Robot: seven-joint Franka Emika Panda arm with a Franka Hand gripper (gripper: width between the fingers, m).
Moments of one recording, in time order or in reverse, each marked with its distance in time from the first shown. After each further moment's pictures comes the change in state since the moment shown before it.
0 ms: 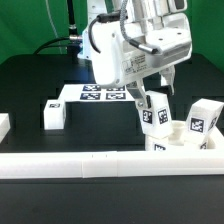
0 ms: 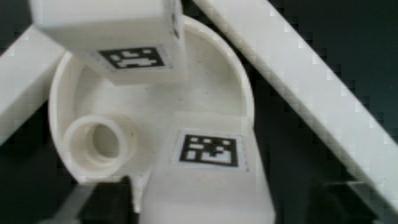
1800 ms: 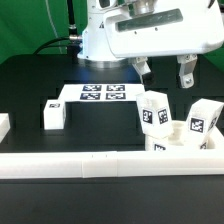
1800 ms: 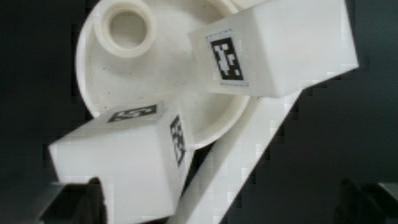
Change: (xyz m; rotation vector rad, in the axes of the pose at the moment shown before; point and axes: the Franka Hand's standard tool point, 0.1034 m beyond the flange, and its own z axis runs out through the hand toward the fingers) arm -0.023 -0.001 -0.020 -0.062 0.010 -1.344
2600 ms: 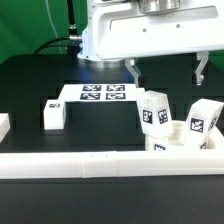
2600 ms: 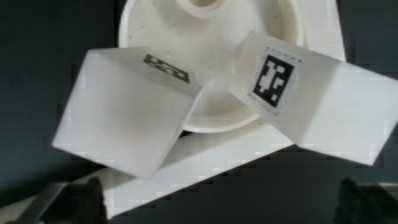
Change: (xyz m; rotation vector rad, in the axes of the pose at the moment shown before) arm 0.000 -0.001 0.000 -0.086 0.046 -0.689
